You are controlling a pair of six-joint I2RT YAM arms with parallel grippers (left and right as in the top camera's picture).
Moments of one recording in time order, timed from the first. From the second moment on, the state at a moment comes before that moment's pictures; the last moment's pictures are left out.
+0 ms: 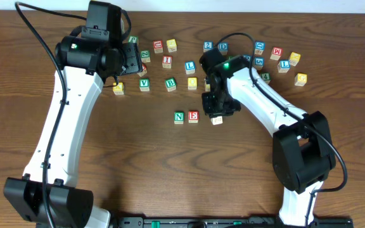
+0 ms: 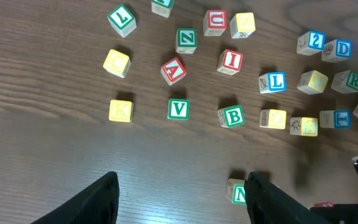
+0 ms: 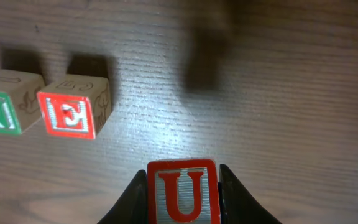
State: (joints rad) left arm -0.18 1.68 1.74 -1.11 -0.01 -0.33; right arm 0.49 2.02 1.58 -1.12 -0.07 0.36
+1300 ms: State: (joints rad) left arm -0.18 1.68 1.74 -1.11 -0.01 -0.33; right arm 0.55 2.02 1.49 -0.87 0.03 0.46
